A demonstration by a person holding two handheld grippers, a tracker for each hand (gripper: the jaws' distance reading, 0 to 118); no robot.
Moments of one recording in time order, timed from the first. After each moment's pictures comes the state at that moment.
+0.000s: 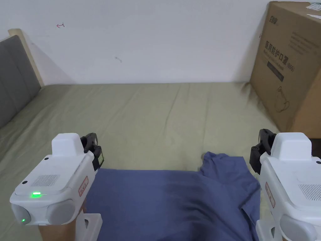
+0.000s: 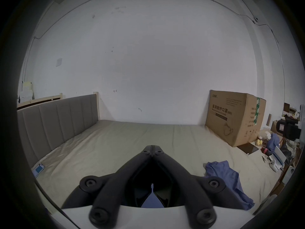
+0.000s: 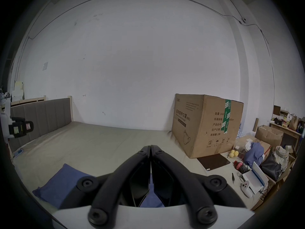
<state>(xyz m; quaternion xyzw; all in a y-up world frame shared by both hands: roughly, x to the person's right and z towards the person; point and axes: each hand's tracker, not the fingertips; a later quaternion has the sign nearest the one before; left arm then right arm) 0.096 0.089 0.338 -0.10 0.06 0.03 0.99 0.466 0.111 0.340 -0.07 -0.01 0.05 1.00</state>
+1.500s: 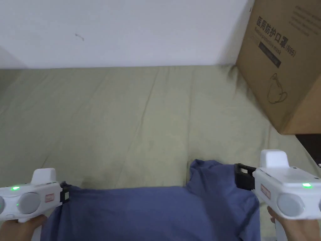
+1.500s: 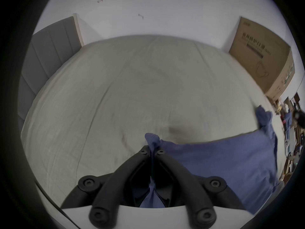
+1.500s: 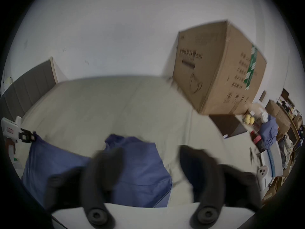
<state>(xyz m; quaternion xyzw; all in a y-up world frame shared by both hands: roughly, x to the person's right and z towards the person) 0.005 -0.099 0.113 -0.44 0.04 0.06 0.89 0.530 -0.031 0.112 -0.36 -0.01 0.03 0.93</state>
